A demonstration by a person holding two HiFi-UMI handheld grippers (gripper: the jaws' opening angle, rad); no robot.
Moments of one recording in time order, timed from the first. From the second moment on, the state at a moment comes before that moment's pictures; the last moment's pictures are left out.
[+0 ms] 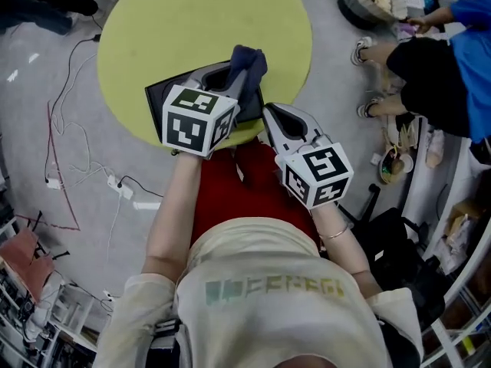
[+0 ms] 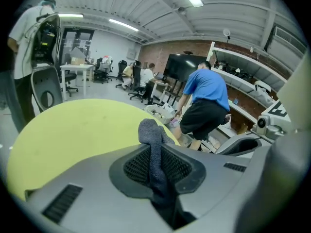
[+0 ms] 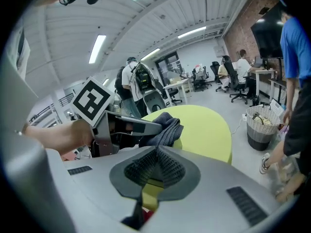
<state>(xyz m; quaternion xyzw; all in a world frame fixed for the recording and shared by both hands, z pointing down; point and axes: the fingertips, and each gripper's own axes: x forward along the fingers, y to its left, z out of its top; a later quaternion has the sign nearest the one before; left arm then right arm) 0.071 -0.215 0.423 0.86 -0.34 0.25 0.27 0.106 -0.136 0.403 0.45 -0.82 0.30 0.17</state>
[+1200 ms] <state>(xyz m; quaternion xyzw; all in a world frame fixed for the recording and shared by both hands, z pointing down) -0.143 -0.157 0.389 0.83 -0.46 0.21 0.24 -0.026 -0.089 0.402 0.44 -0.83 0.27 0.21</state>
